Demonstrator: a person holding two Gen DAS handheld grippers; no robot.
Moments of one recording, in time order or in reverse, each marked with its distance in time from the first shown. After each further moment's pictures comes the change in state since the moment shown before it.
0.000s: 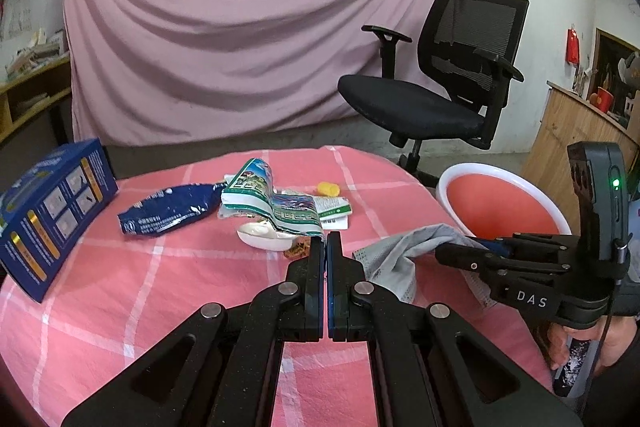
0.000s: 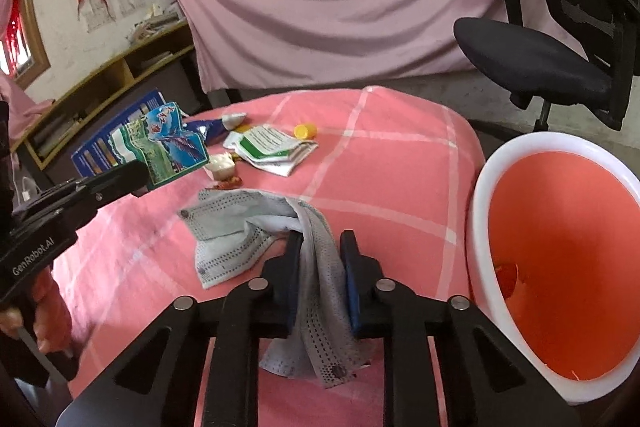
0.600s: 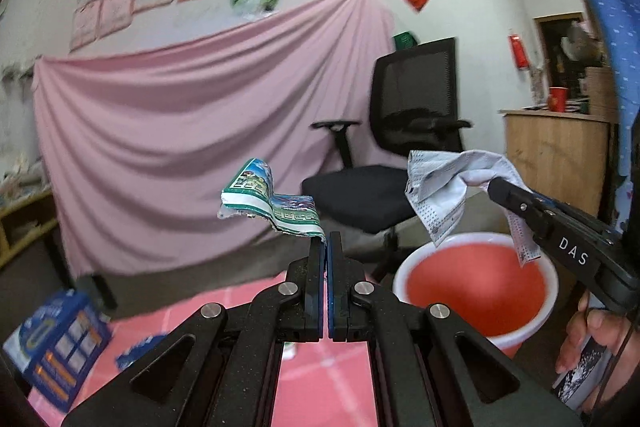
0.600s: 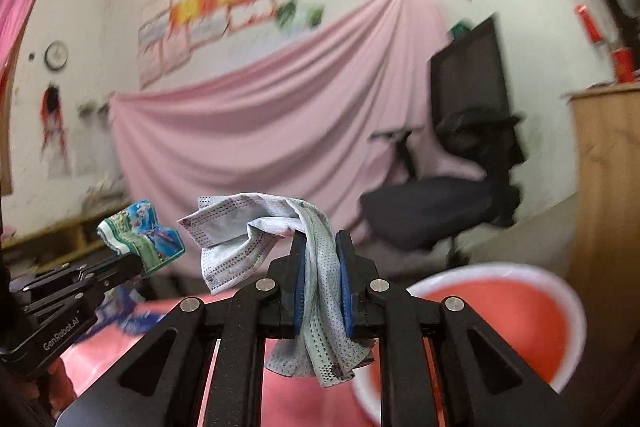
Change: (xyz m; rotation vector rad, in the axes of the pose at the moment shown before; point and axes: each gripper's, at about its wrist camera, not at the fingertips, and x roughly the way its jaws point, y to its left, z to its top) left arm -0.025 -0.084 0.038 0.262 -0.350 -0.048; right arm -0.136 -0.029 -0.010 0.145 -0.754 -0.324
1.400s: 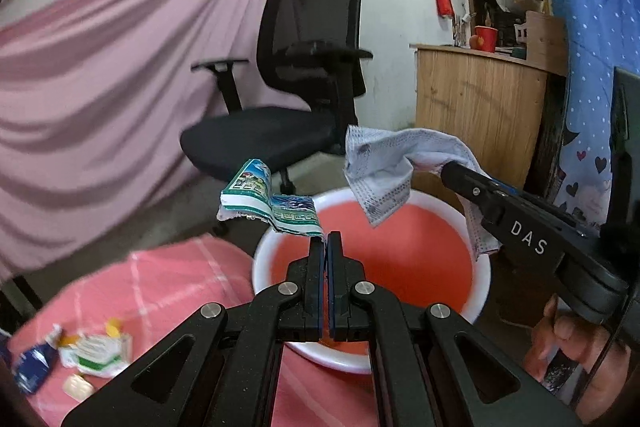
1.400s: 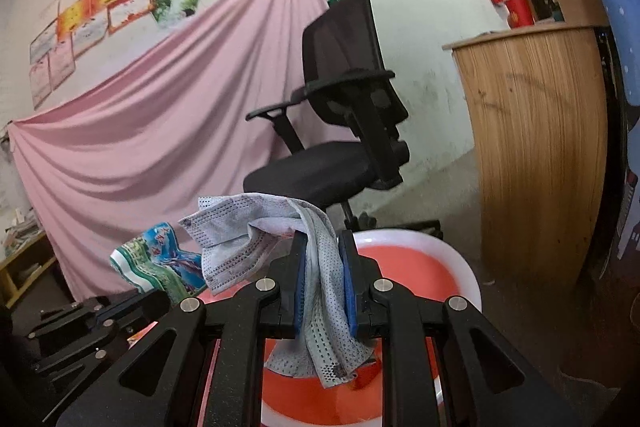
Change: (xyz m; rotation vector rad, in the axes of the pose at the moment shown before) left arm 0.105 -0.088 0.010 0.036 0.276 -0.354; right arm 0.016 -0.090 -0.017 0.166 0.181 -0.318
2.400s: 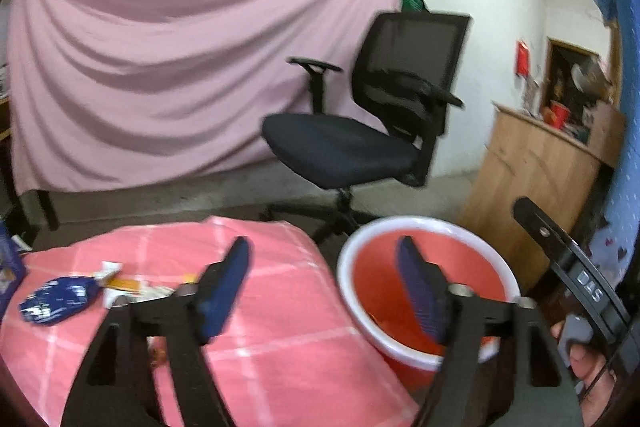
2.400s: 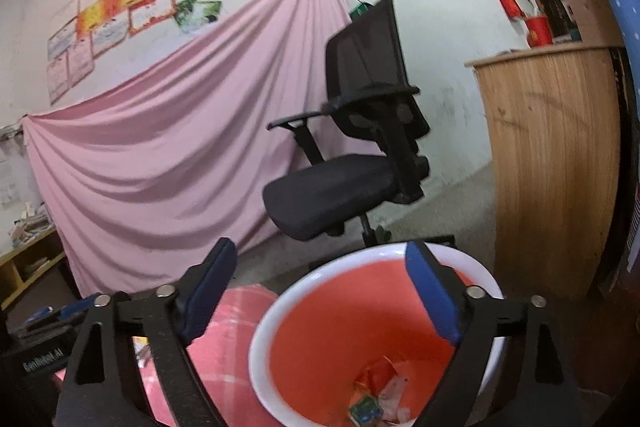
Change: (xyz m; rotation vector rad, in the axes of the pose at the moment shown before) left arm -0.087 0.088 -0.014 -0.298 -0.106 0.189; right arm -0.018 0.038 0.005 -0.053 -0.097 0.064
